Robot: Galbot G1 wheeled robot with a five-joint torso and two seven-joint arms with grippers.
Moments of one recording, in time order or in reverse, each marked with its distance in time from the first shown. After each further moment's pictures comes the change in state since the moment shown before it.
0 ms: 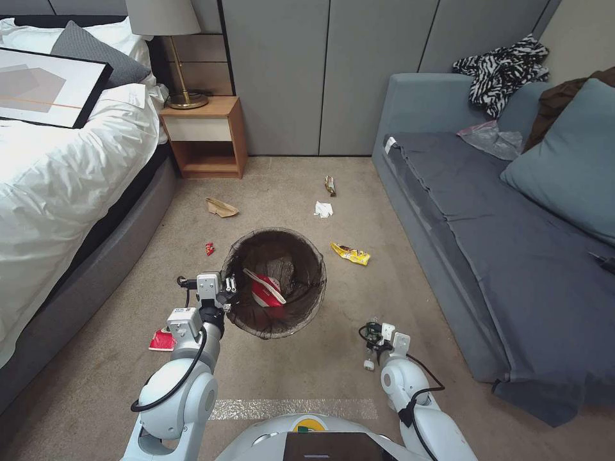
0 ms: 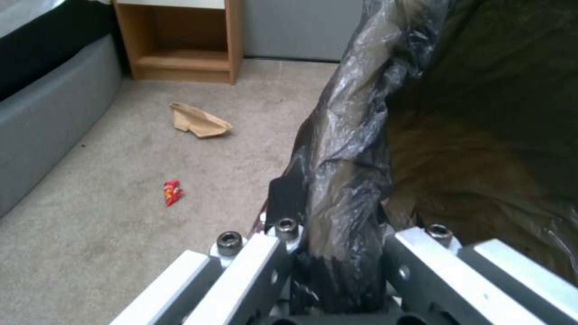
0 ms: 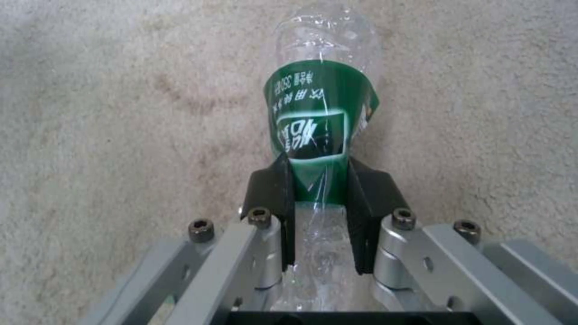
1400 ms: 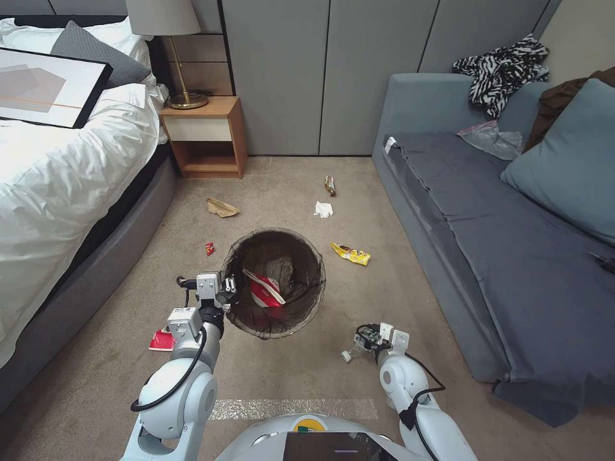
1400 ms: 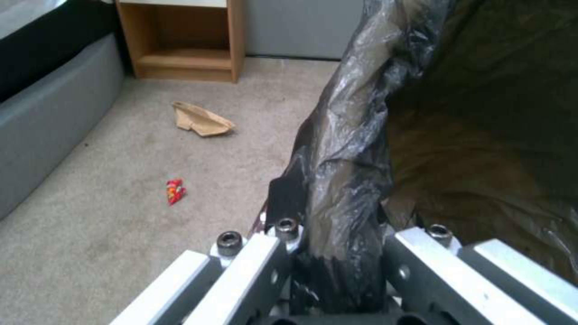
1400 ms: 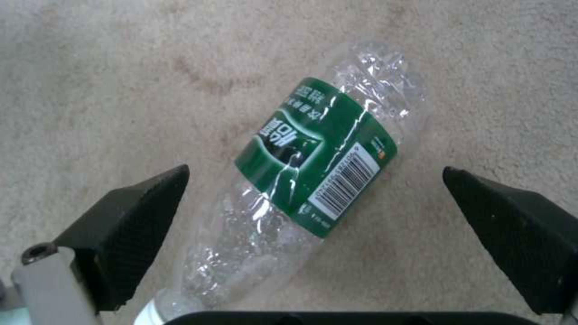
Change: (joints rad) left arm -0.002 0.002 -0.002 0.001 0.002 0.005 -0.003; right arm -0.009 -0.001 -0.011 0.058 0.068 -0.084 0.062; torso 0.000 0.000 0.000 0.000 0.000
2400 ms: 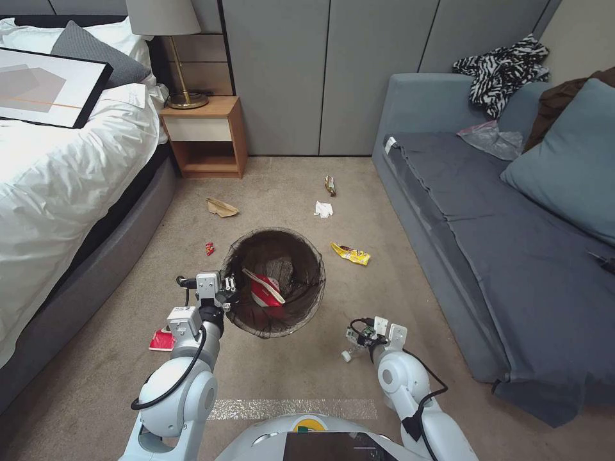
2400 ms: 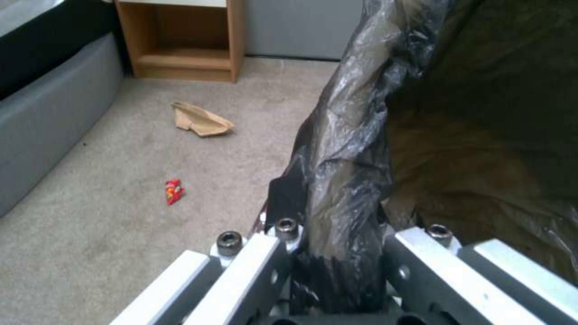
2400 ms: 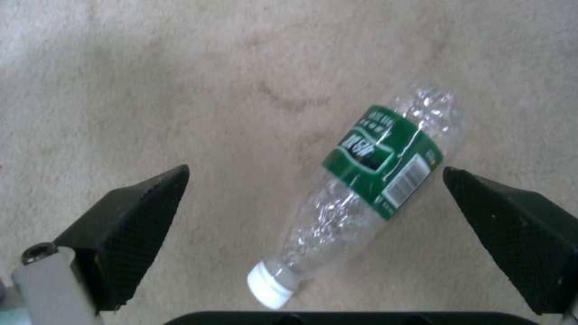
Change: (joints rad) left arm -0.007 0.002 0.001 0.004 -0.008 0.001 -0.003; right arm -0.045 -0.006 -0.031 0.200 0.080 -0.096 0.084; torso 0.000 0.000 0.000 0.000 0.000
